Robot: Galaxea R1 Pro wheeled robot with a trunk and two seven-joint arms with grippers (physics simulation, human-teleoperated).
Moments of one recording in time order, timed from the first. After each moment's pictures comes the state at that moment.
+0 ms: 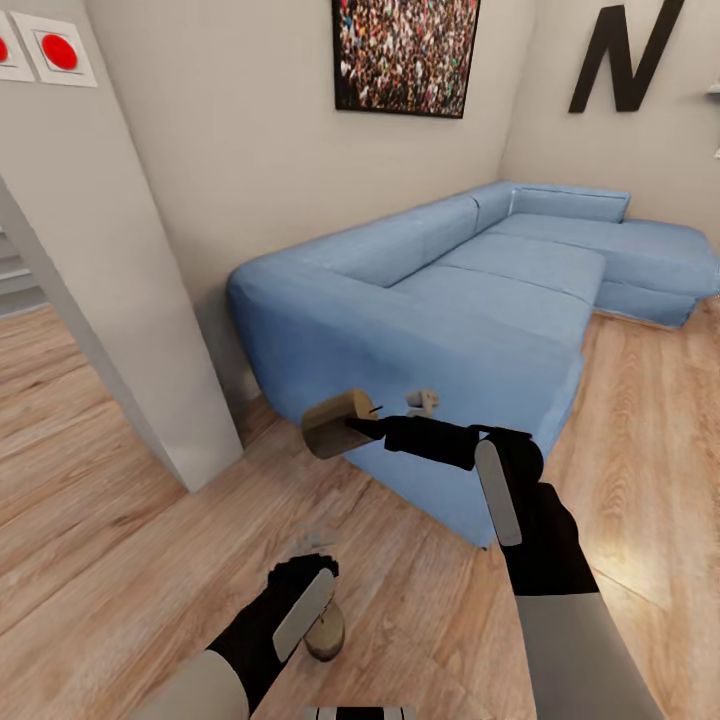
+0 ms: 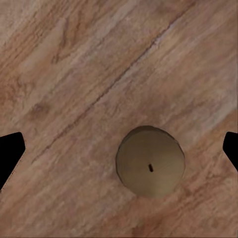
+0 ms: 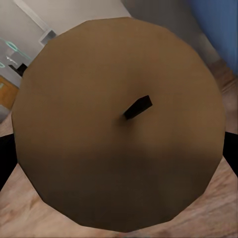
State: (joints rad) left arm -0.58 -0.16 -0.53 -0.80 0.72 0.48 0.81; right arm -0.70 0.13 0.03 -1.43 -0.27 0.96 0.63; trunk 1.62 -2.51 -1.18
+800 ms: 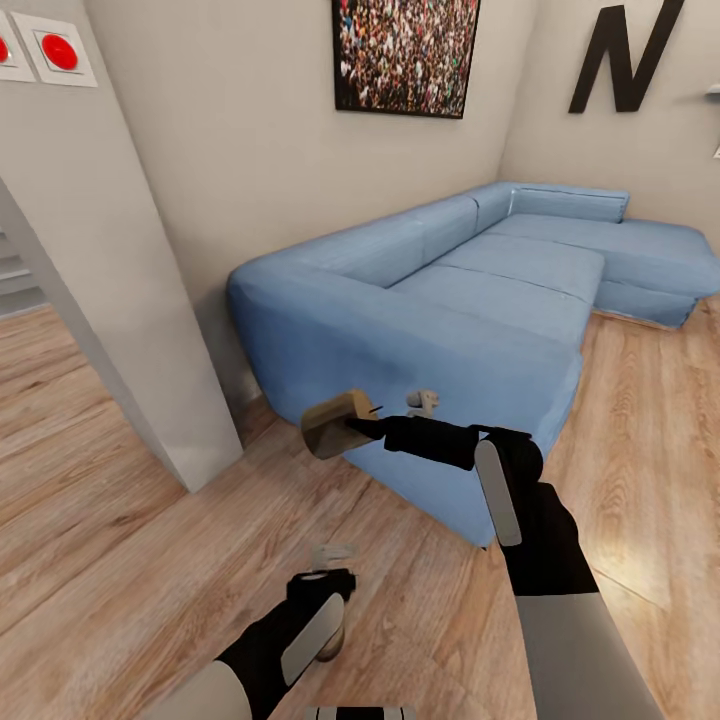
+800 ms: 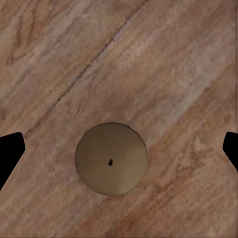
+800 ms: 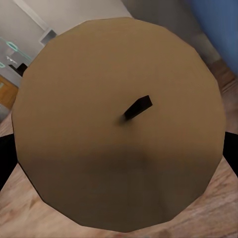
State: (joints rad) left arm -0.58 -0.16 -0.67 -0.72 0.77 0.34 0.68; right arm -0.70 0.13 0.03 -1.43 -0.27 0.97 0.63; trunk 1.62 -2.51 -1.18
